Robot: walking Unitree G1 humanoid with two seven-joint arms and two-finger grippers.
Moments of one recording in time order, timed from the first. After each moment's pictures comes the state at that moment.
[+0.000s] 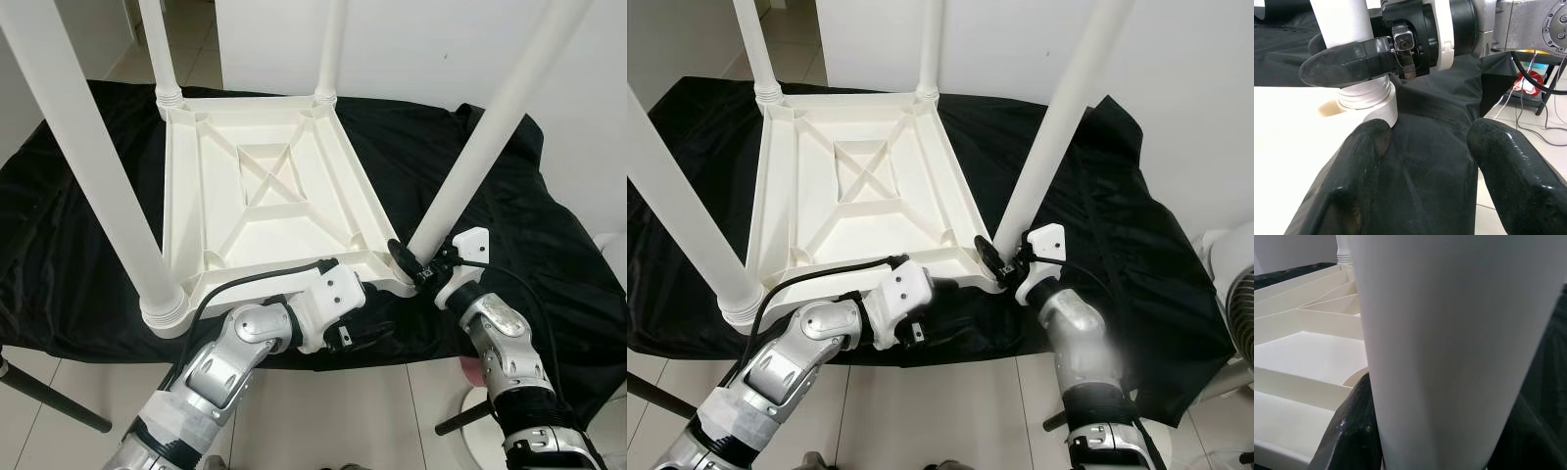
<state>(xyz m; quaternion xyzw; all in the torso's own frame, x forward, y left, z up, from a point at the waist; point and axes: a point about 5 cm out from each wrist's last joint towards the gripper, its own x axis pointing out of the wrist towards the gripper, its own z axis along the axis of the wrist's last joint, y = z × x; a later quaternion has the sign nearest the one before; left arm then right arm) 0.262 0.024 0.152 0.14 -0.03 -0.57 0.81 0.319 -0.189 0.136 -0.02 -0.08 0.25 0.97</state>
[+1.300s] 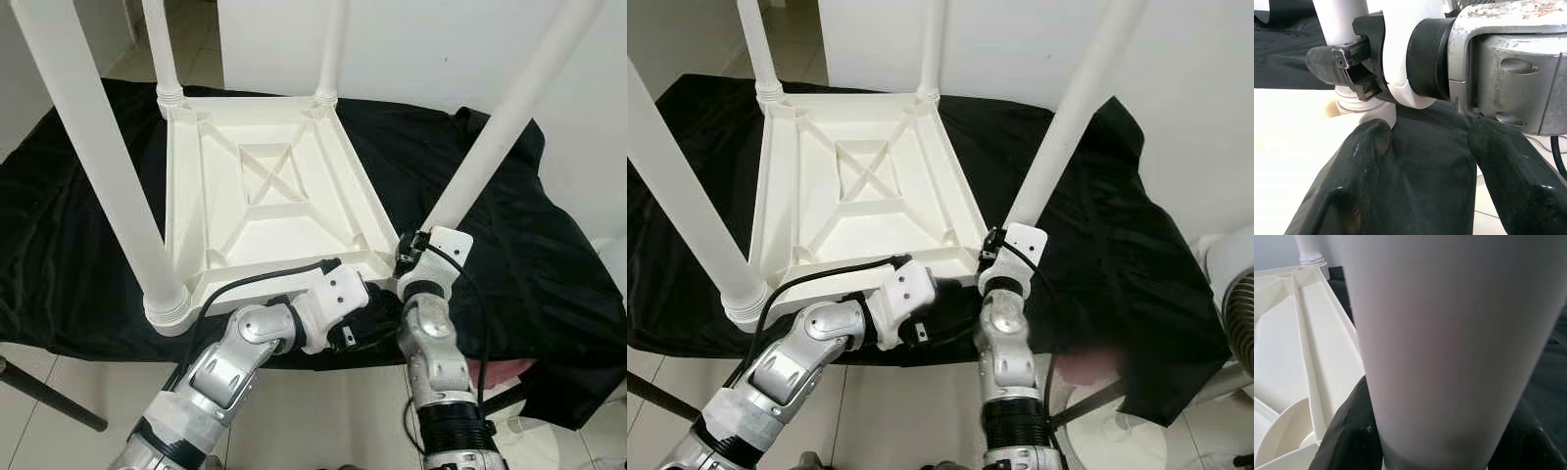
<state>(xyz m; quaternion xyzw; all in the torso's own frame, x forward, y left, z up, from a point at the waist) 0.262 0.020 0.152 0.13 -0.03 -0.57 0.81 0.311 -0.138 0.141 0.08 -0.04 -0.15 0.98</state>
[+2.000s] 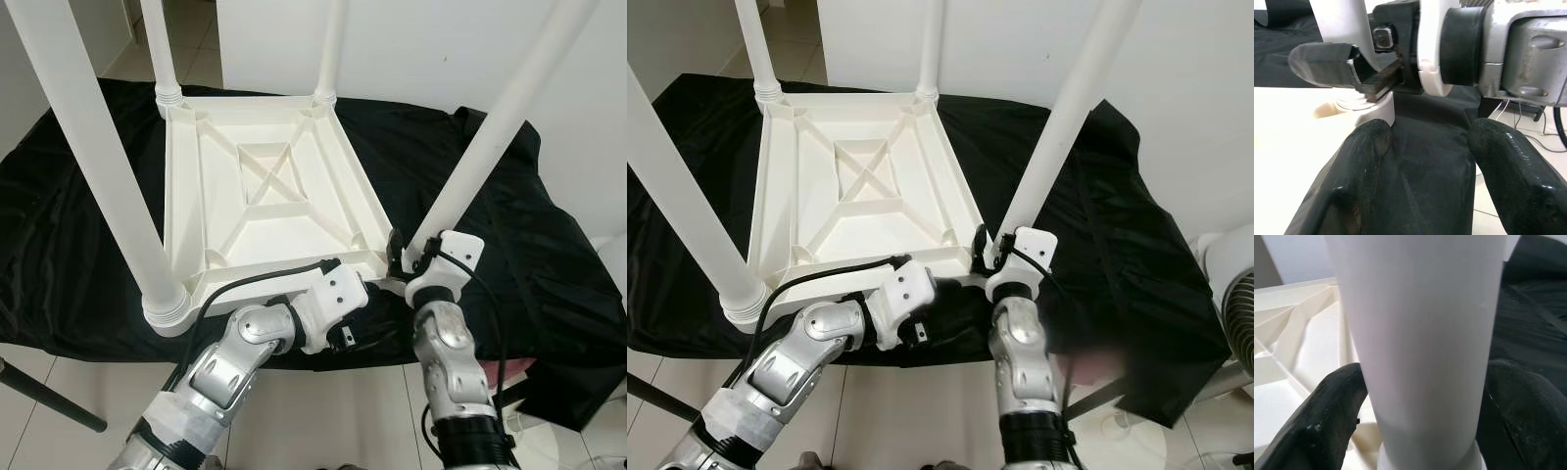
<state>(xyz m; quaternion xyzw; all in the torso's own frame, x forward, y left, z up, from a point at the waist) 0.263 0.022 0.151 0.13 -0.03 -0.57 0.81 0.300 -0.150 0.140 0.08 -0.07 -0.03 0.99</state>
